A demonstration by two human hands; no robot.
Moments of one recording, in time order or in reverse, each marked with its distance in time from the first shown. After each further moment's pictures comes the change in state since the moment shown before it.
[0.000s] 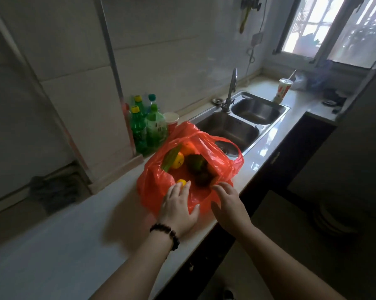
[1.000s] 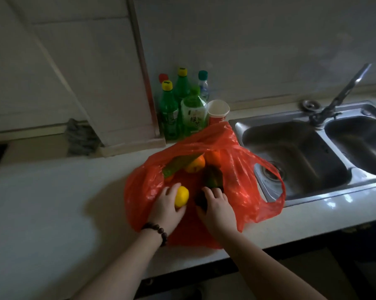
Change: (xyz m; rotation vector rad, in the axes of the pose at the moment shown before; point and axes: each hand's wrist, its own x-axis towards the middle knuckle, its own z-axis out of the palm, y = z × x) left_hand 0.120 -0.008 0.081 -0.153 0.346 -0.606; right_hand 0.189 0.071 0.054 -0.041 -0.407 -0.415
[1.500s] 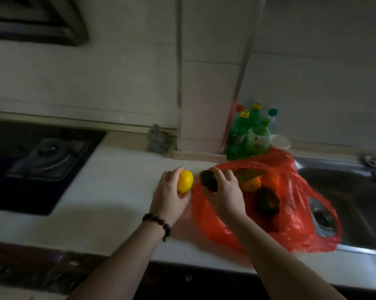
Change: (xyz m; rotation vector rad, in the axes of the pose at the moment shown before) left_hand -0.095 -0.048 -0.155 -0.042 0.524 -0.018; right_hand -0.030 -0.174 -0.023 0.137 0.182 -0.362
